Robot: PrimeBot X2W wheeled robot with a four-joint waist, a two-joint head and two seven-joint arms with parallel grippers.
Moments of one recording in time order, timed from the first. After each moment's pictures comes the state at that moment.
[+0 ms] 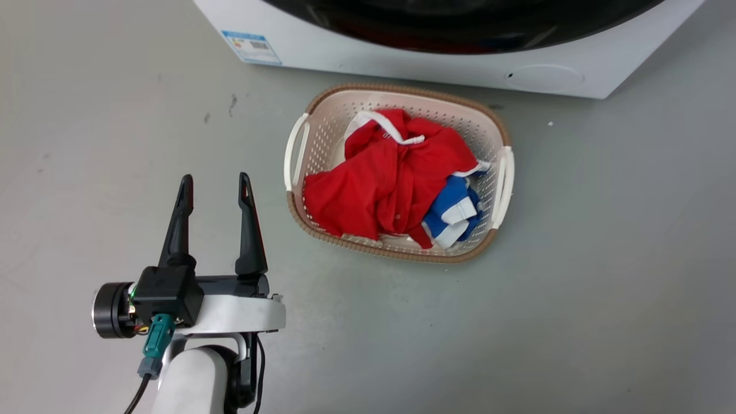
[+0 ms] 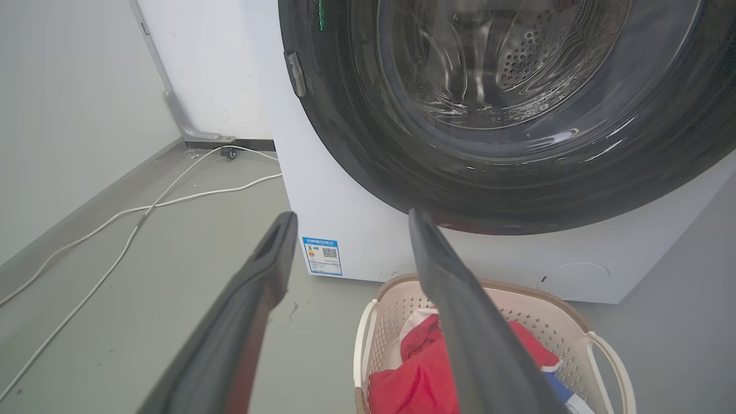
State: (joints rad) left arm -0.18 0.05 -0.11 -0.03 -0.10 0.13 -0.26; right arm -1.01 -0.48 -0.13 0.45 1.49 0.13 0.37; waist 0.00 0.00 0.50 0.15
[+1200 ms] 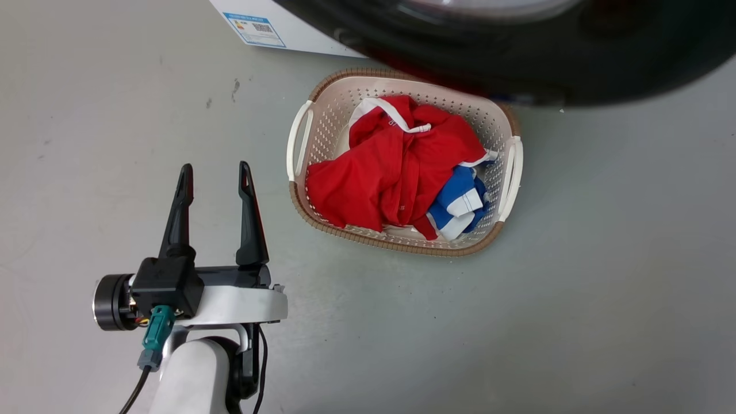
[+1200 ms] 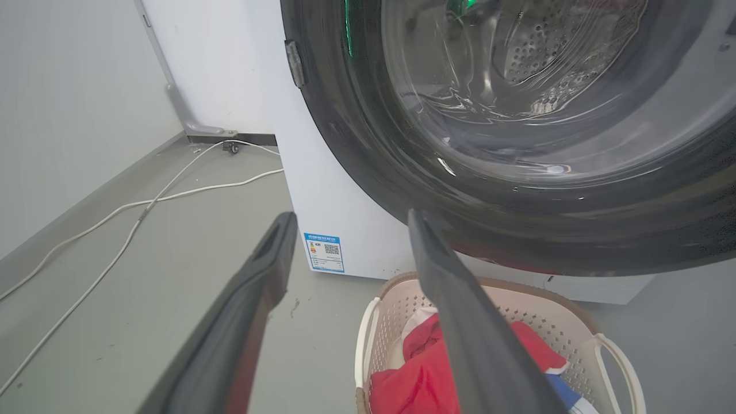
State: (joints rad) left arm -0.22 0.05 -0.13 -0.03 -0.12 0.15 -0.26; right arm -0.97 -0.51 0.11 0.31 1.45 0.13 0.58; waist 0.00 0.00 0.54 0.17
